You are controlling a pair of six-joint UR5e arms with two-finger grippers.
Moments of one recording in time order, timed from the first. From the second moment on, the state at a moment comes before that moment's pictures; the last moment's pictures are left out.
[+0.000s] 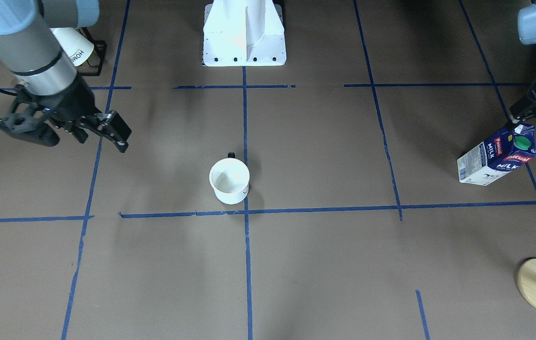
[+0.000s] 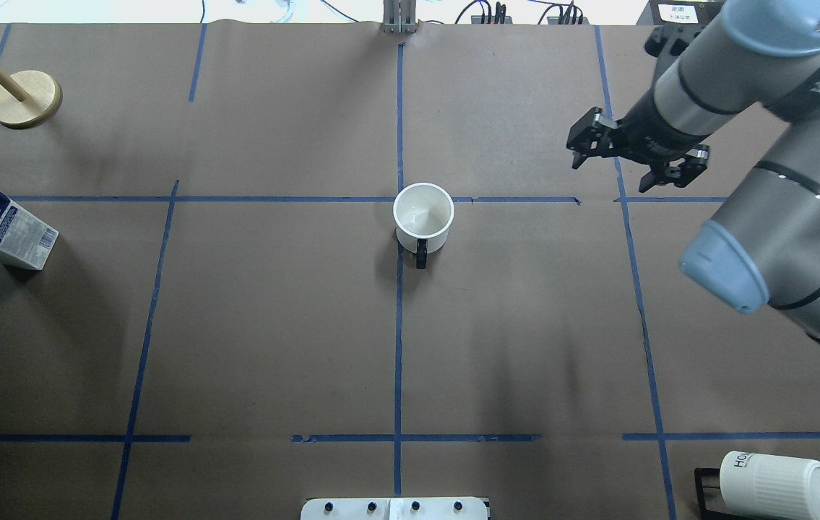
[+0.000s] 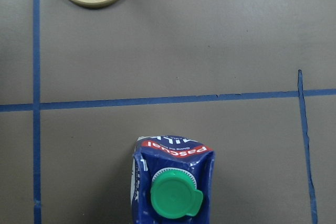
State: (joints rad) left arm -1.27 -1.56 -1.85 -1.79 -2.33 -0.48; right arm 0.92 -1.15 1.96 -1.69 2.13 1.23
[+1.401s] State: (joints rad) left arm -1.21 -1.61 -1.75 -1.79 -2.30 -0.47; right arm 1.03 -1.26 2.03 -1.69 2.19 1.13
